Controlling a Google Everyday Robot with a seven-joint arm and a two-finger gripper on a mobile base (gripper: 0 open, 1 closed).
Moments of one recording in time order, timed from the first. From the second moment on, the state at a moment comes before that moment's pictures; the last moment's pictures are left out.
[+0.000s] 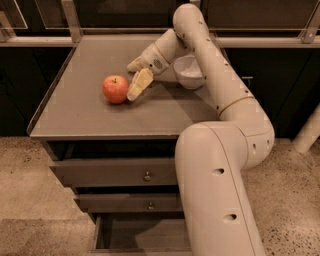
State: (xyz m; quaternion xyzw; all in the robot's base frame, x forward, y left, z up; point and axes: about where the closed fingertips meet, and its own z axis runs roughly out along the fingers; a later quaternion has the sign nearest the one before) arm 0.732 0.079 0.831 -0.64 0.62 0.35 0.27
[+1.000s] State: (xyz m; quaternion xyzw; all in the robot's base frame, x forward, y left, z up) arm 0.724 0.062 0.856 -0.64 0.64 0.31 0.30
